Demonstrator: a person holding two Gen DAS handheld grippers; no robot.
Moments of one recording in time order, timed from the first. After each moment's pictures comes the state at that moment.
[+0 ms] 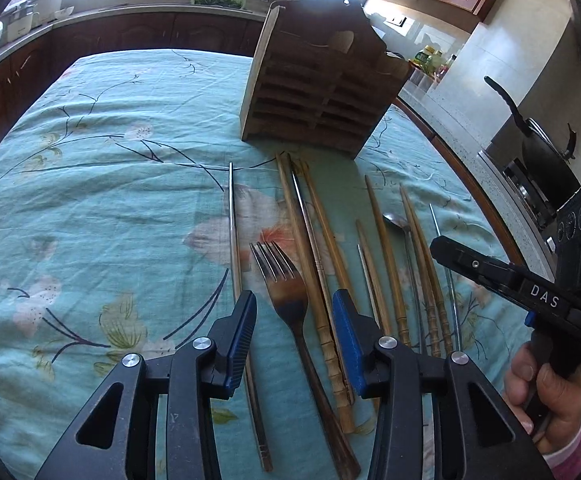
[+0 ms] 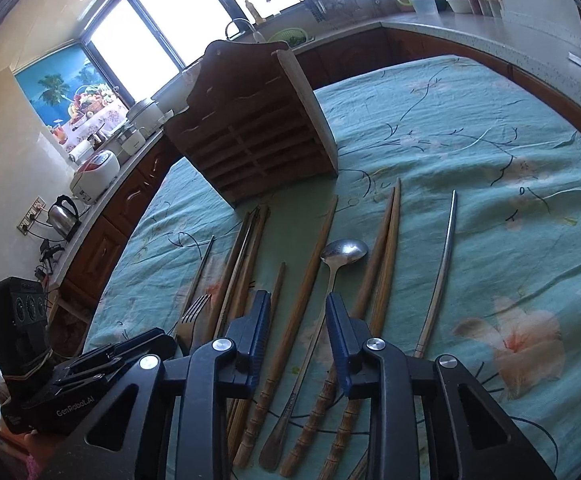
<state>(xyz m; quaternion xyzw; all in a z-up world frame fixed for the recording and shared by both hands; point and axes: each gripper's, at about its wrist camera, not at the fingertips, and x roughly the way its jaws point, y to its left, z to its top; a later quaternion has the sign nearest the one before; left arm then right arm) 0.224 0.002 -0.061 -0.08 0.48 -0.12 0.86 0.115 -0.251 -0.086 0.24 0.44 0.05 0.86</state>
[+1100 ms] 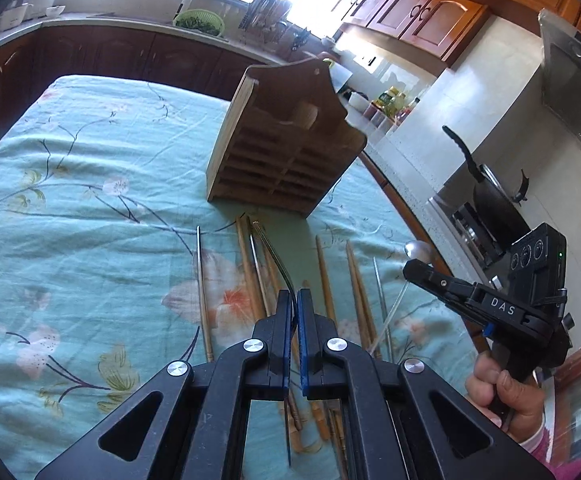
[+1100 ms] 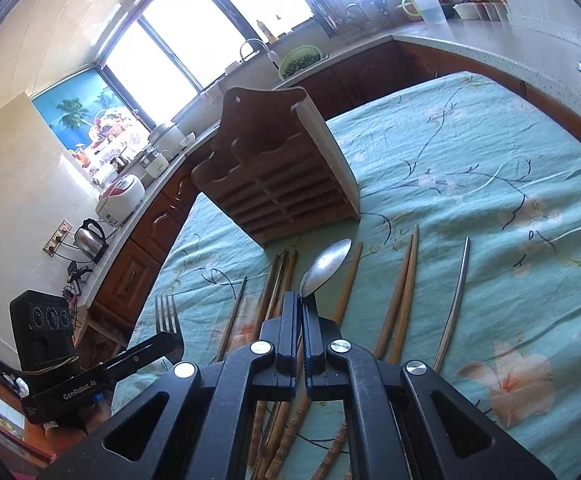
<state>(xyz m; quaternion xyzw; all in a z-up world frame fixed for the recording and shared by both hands) 0.234 0.012 -0.033 -0.17 0.39 -0.19 0.88 0.116 -0.267 -0.034 0.26 0.39 0.08 0.88</state>
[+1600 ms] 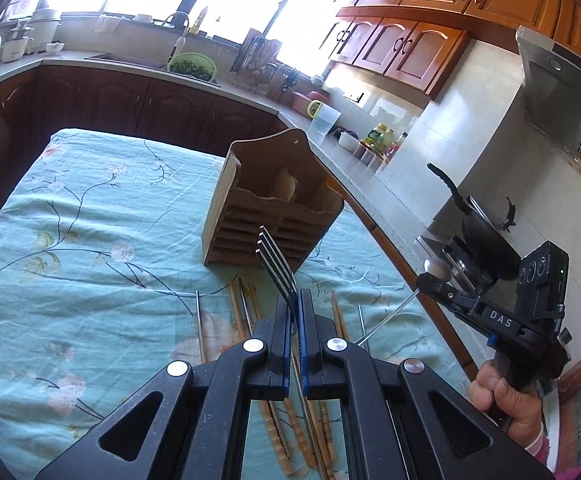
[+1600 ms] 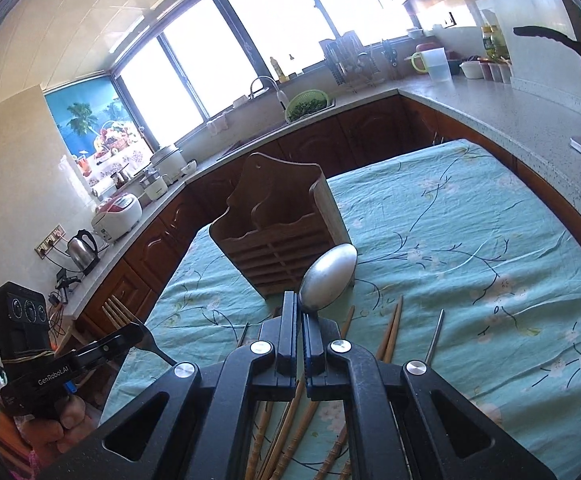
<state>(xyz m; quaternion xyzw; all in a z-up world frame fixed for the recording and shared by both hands) 0.185 0.021 -0.002 -0.17 0.32 -0.19 0.91 0.118 -0.269 0.010 0.21 0.33 0.05 0.92</state>
